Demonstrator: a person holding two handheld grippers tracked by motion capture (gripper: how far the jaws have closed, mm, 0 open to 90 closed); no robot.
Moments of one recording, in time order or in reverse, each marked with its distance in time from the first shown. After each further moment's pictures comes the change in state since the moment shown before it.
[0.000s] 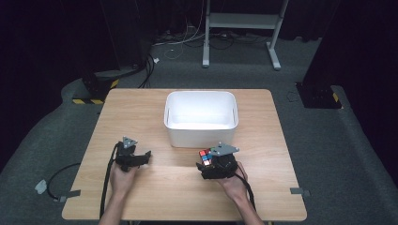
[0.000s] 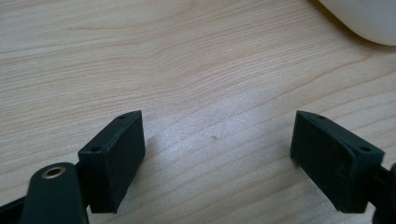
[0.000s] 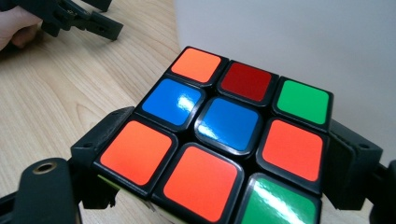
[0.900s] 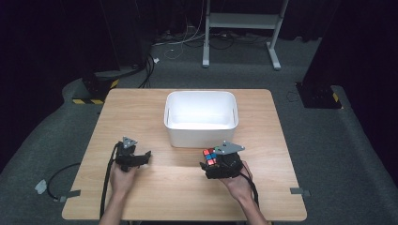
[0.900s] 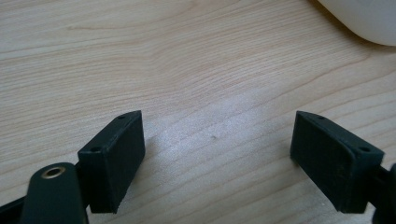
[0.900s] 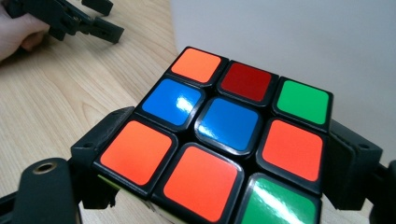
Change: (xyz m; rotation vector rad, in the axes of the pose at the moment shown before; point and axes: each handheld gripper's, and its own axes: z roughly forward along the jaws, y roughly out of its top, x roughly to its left) left arm 0.000 0.000 0.000 -0.001 -0.001 -0.001; right arm -0.005 0.005 -0.018 0.007 0.000 0.008
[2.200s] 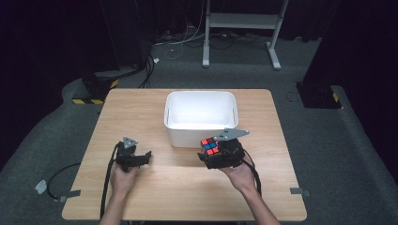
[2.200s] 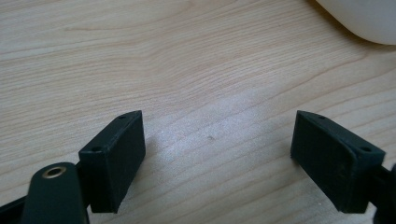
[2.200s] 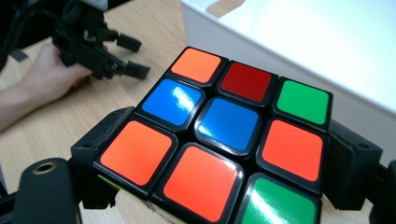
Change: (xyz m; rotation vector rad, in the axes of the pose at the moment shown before) left arm -0.001 0.000 0.000 0.000 -0.001 0.008; right arm -0.010 0.046 -0.026 -0.026 0.097 0.018
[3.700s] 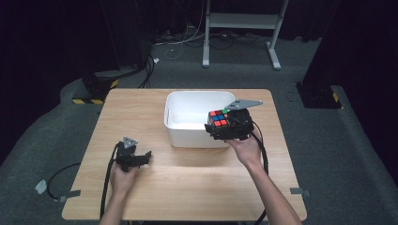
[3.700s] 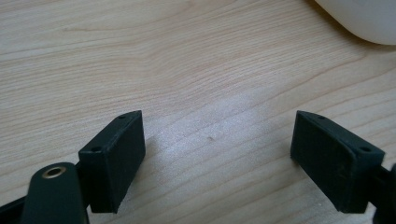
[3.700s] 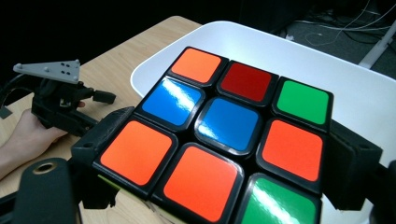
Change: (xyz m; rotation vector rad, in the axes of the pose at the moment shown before) left arm 0.000 0.000 0.000 0.000 -0.004 0.002; right arm -0.043 0.060 -0.022 -0.073 -0.053 0.061
